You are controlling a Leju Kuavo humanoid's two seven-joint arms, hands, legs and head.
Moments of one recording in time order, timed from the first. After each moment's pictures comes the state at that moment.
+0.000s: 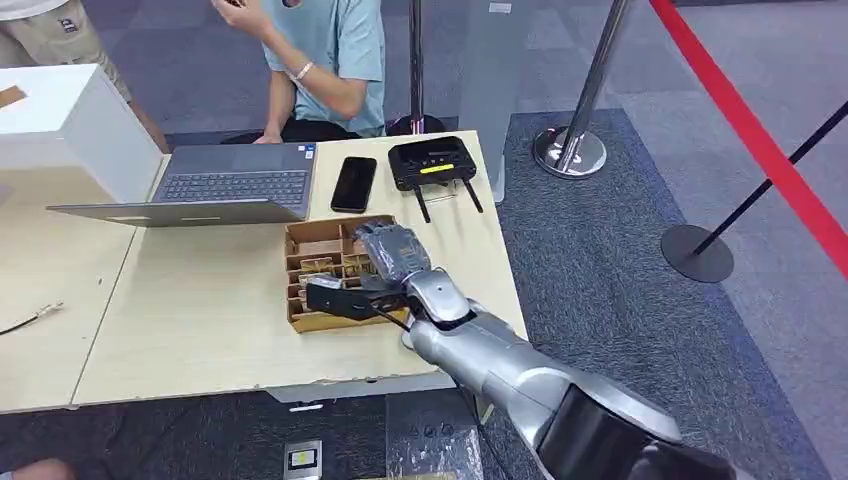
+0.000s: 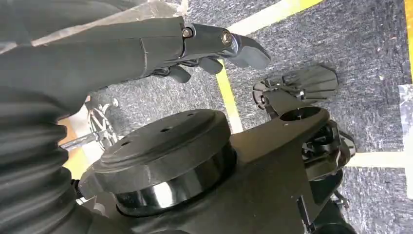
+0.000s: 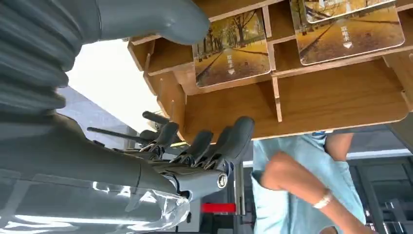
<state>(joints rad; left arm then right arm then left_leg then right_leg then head) -0.11 0.06 -1.10 -0.24 0.81 0.18 -0.12 -0.86 0.22 1.00 -0.49 0.66 -0.39 0.08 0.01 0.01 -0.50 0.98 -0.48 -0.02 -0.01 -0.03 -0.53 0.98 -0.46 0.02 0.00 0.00</state>
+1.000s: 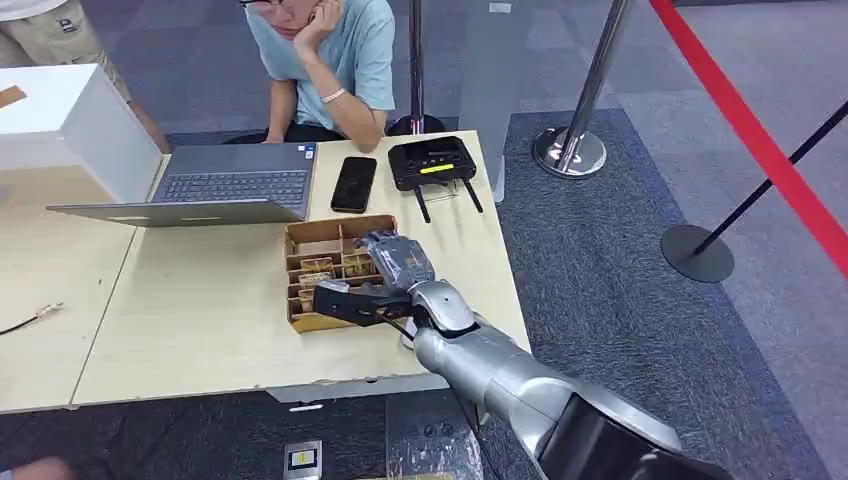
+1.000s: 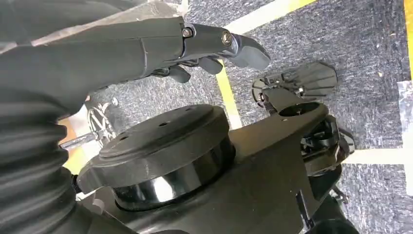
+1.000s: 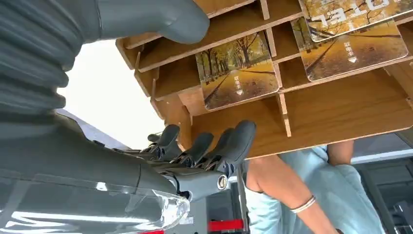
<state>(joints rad) -0.11 0.05 -1.10 -0.24 0.81 0.18 -0.13 -0.82 0.21 0.97 -0.49 0.60 -0.41 0.04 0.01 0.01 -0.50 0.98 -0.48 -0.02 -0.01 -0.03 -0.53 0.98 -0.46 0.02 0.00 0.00</state>
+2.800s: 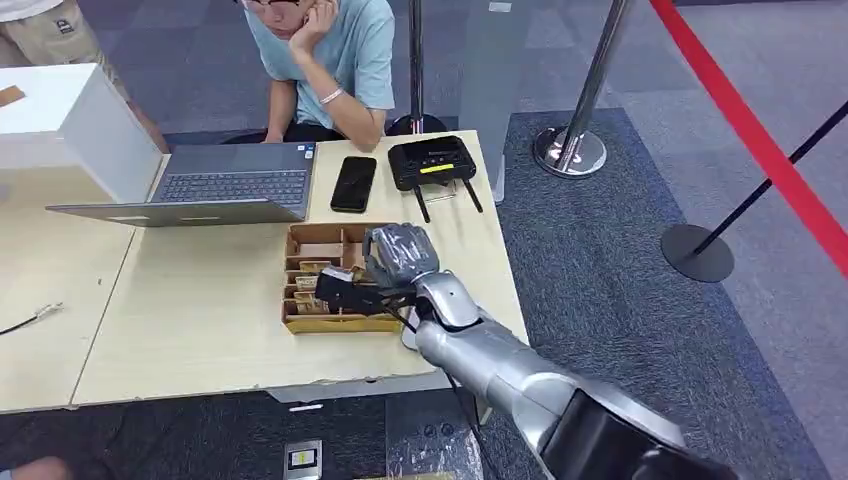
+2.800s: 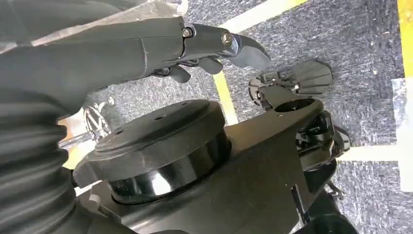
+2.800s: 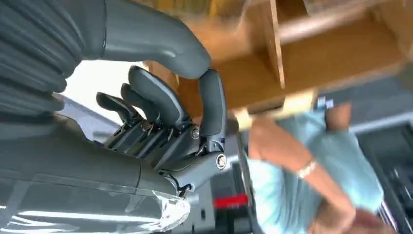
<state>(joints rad) -0.11 0.05 -1.11 -0.24 0.81 0.19 -0.14 -0.84 0.20 0.96 -0.51 0.60 -0.52 0.03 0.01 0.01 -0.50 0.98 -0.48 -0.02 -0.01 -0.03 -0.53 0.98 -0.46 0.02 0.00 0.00</state>
